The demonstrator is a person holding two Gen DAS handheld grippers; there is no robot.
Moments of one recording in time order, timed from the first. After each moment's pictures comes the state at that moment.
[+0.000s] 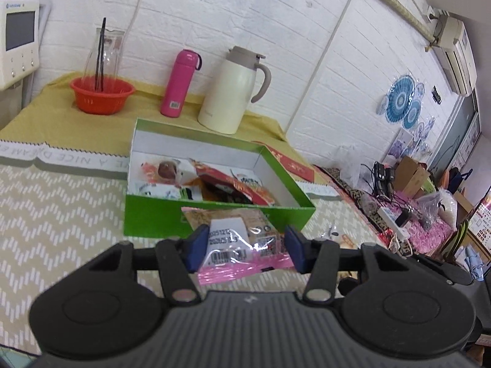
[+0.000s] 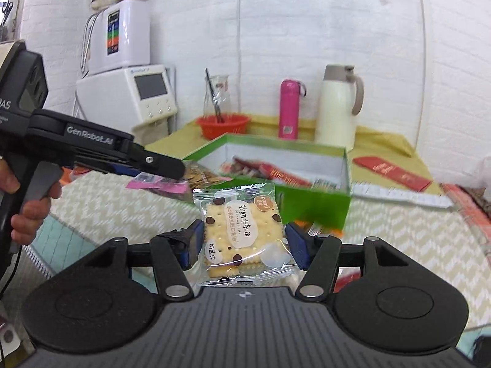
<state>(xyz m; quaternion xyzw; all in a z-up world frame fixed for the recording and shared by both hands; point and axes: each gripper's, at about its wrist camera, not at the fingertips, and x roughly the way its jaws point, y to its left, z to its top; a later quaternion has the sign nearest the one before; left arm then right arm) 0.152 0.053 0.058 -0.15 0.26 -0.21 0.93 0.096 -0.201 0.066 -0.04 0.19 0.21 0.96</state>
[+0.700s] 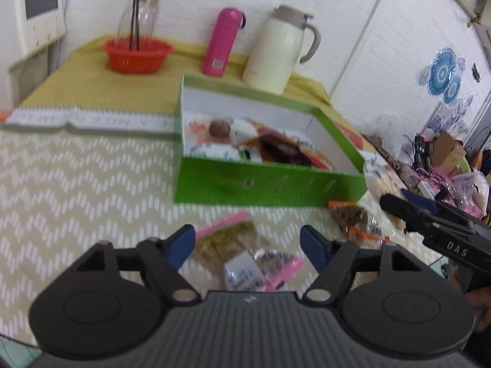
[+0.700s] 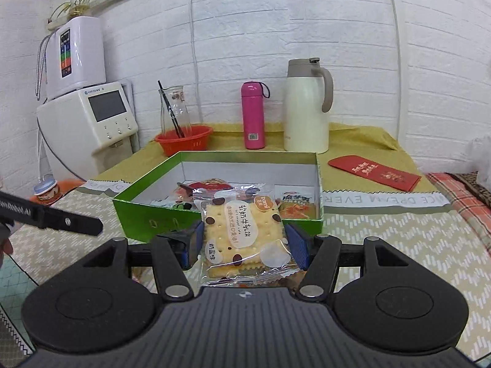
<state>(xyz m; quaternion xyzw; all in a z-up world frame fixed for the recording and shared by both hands) 0.183 0.072 0.016 -0.13 0.37 -0.16 0.91 0.156 -0.212 0.047 0.01 0.20 0.18 0.96</state>
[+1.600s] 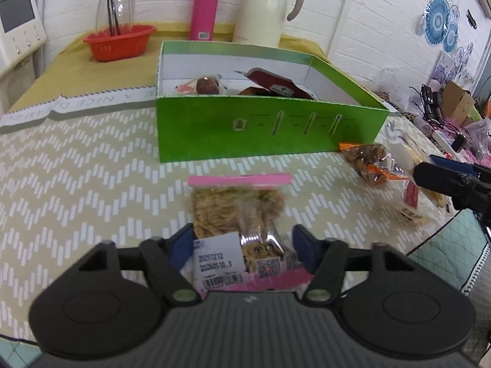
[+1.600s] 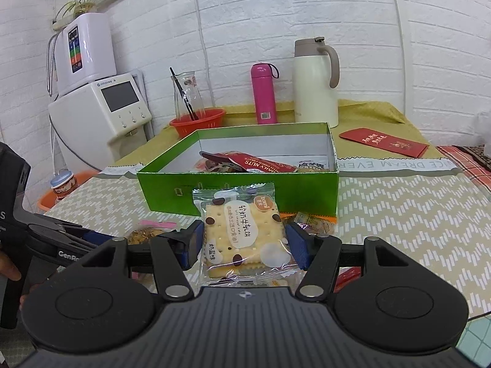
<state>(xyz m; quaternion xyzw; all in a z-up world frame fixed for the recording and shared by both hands) 0.176 0.044 -0.023 -0.03 0.37 -0.15 0.92 0.127 -0.214 0.035 0.03 0.23 0.19 0.95</state>
